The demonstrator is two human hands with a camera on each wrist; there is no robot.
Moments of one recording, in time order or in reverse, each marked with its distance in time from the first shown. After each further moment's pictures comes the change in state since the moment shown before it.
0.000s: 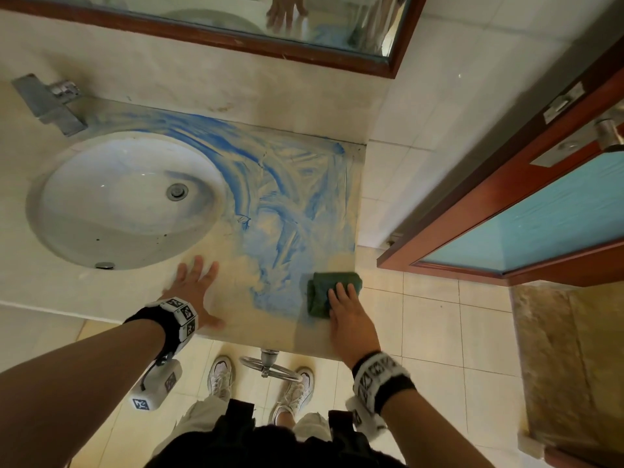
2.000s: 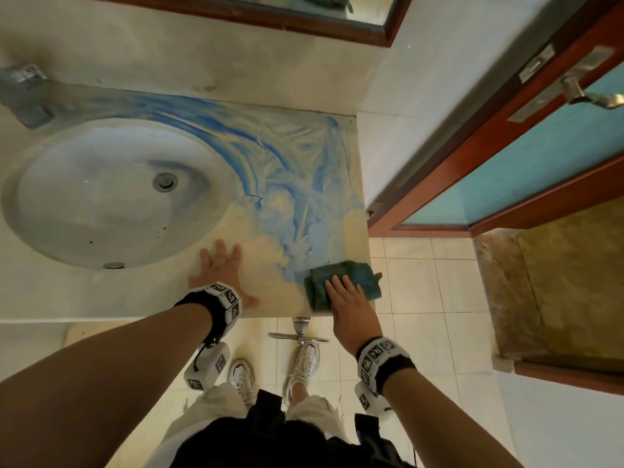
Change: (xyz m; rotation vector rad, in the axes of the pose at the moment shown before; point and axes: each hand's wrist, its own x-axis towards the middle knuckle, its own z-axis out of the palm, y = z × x) left_hand 0.002 -0.002 -0.002 0.046 0.000 0.058; right_hand -0.045 -0.065 0.052 -0.166 0.039 0.021
